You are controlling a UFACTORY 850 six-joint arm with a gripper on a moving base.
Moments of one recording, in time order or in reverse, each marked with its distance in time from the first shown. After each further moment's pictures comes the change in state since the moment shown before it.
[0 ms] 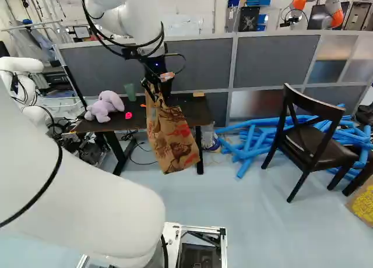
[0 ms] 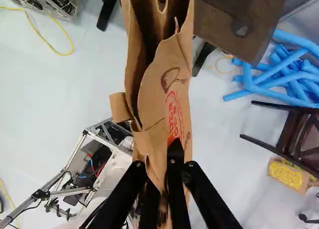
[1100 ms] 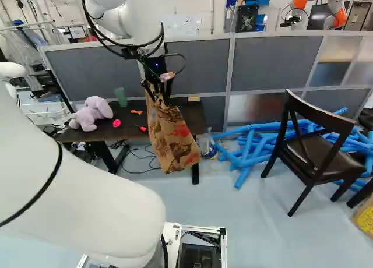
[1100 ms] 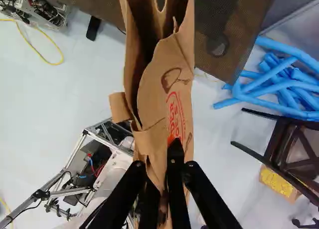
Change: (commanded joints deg) arm 0.0 0.0 0.0 0.0 0.0 0.0
